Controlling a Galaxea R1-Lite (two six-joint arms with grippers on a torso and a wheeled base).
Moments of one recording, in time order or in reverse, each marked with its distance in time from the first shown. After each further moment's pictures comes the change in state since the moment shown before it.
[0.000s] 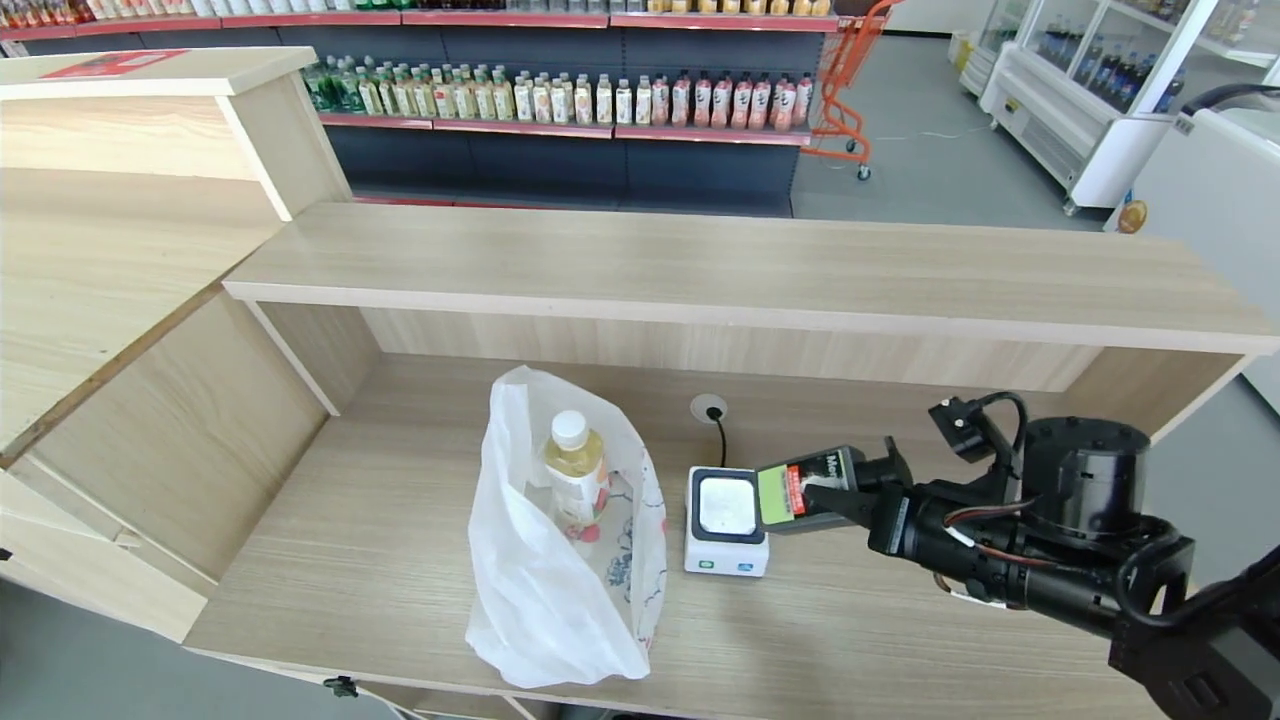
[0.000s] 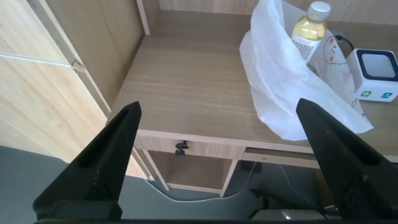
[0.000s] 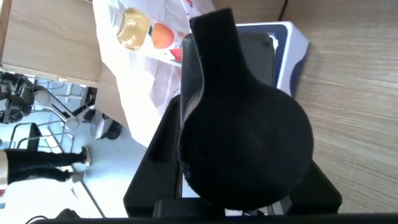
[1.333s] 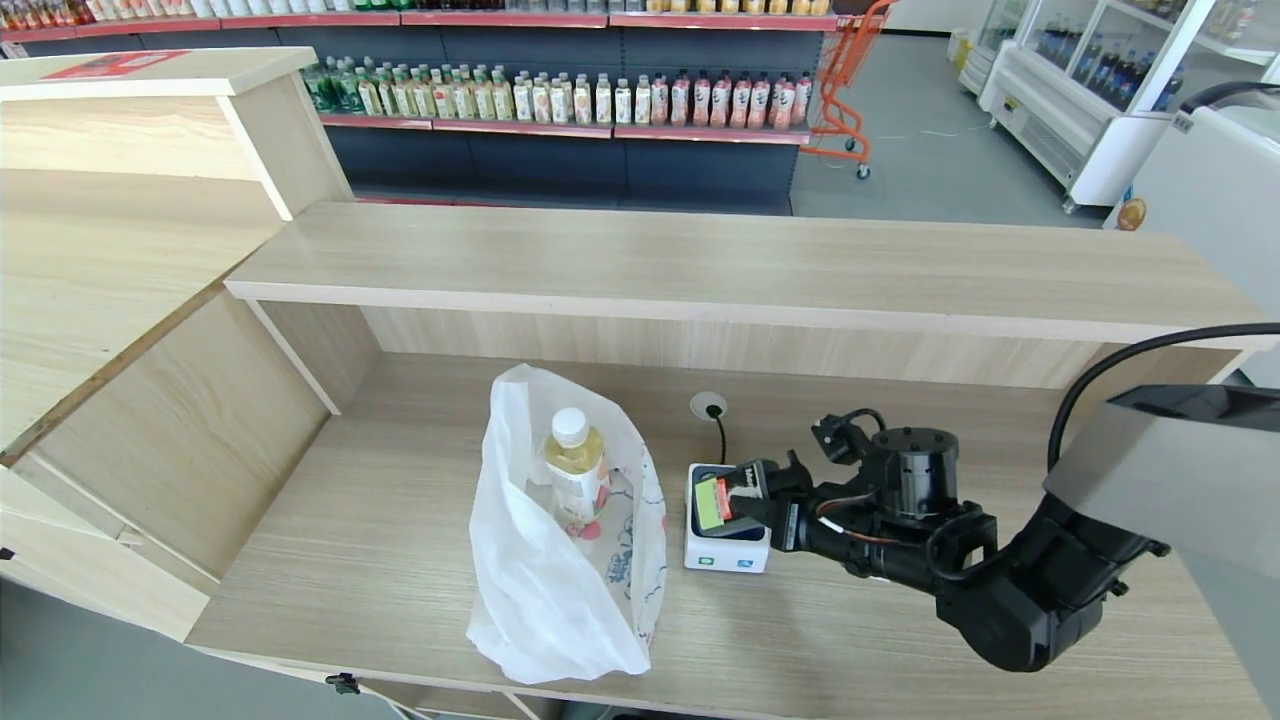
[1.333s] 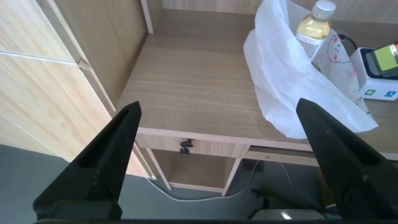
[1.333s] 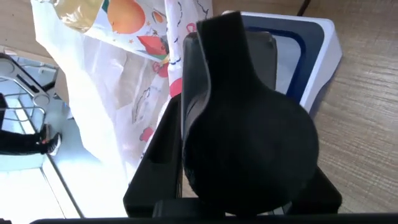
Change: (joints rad) left arm 0.001 0.000 0.000 0.000 0.000 0.000; right arm 0.055 0.356 -0.276 -0.008 -0.005 -0.130
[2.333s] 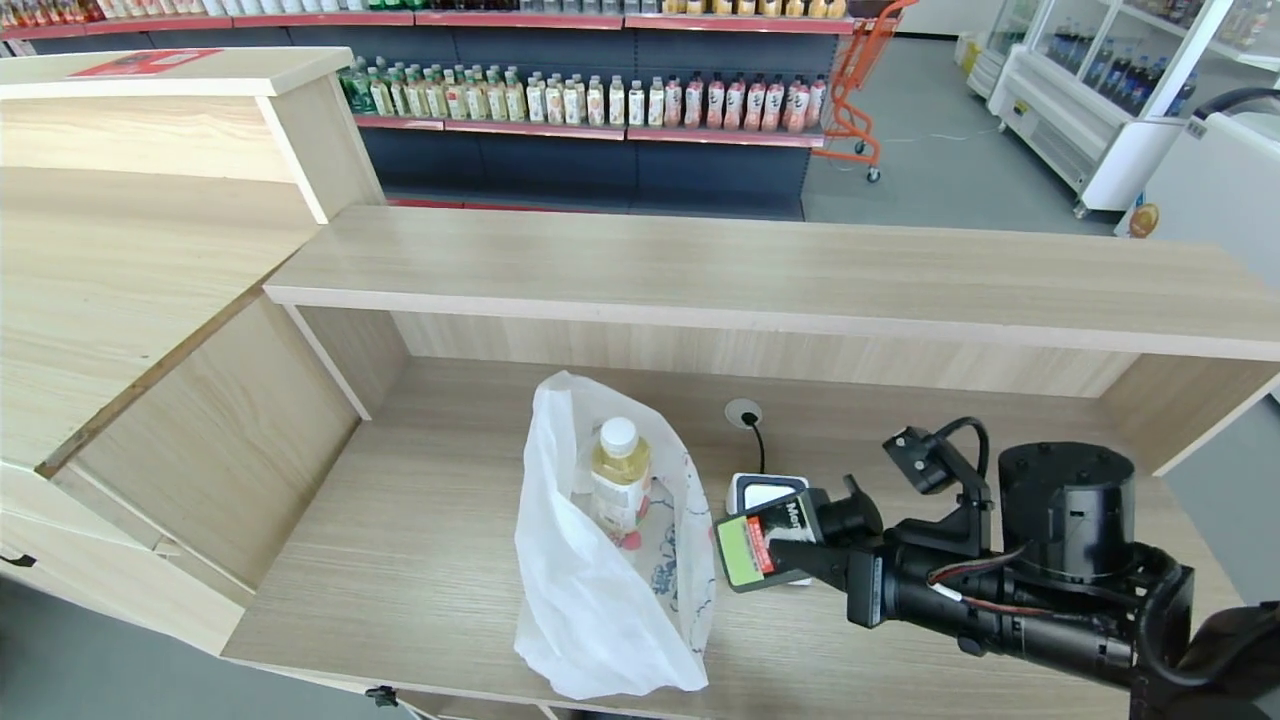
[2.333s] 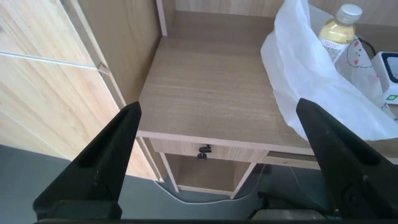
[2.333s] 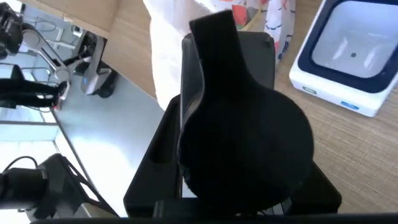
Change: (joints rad) left arm -0.001 0.000 0.000 0.000 0.000 0.000; right arm 0.102 -0.433 0.303 0.126 -0.021 -0.009
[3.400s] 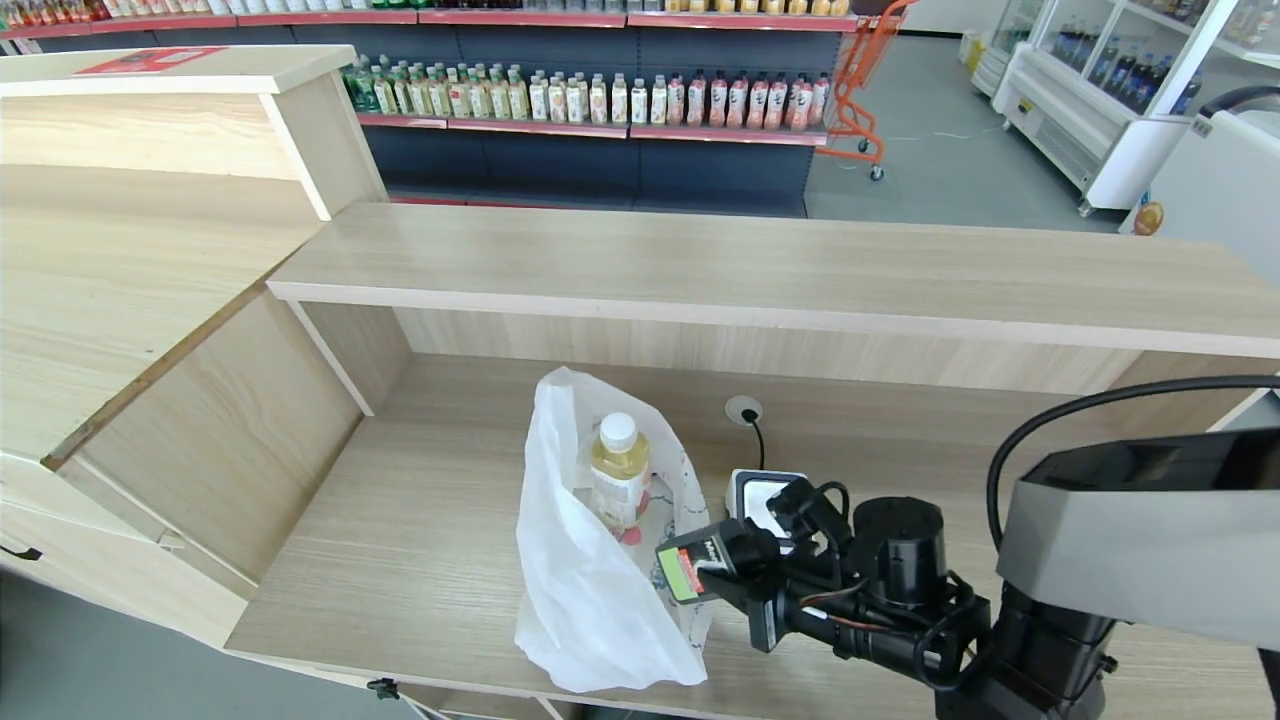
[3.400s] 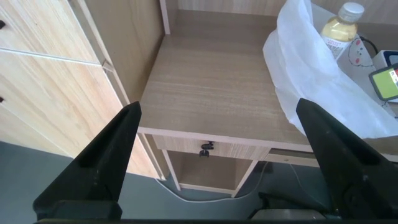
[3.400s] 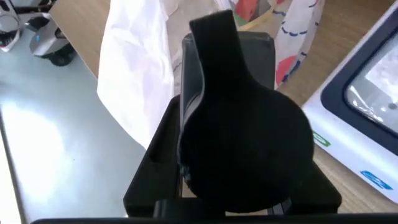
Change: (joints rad) left arm 0.000 0.000 0.000 0.000 0.000 0.000; right arm 0.050 0.501 -0.111 -0.423 -0.001 -0.293
